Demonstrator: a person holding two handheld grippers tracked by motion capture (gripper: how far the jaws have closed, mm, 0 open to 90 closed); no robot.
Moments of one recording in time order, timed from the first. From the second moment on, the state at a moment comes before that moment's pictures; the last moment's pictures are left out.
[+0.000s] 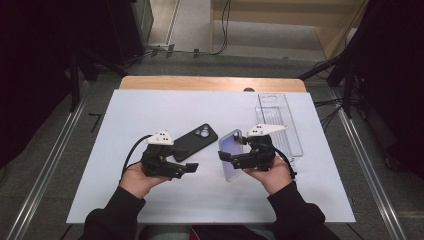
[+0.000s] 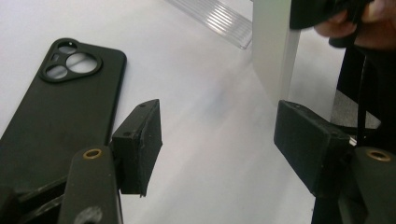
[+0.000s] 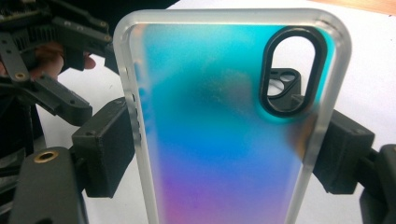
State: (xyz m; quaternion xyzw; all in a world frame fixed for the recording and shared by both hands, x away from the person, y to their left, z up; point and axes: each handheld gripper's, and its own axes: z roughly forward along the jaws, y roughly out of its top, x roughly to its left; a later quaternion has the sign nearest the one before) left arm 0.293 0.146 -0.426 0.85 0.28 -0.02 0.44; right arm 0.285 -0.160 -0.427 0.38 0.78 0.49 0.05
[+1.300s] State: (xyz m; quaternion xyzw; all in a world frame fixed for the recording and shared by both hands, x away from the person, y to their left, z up) left arm 0.269 0.207 -0.451 0.84 0.34 -0.02 0.43; right arm 0.304 -0.209 -0.388 0.43 0.74 0.51 0.09
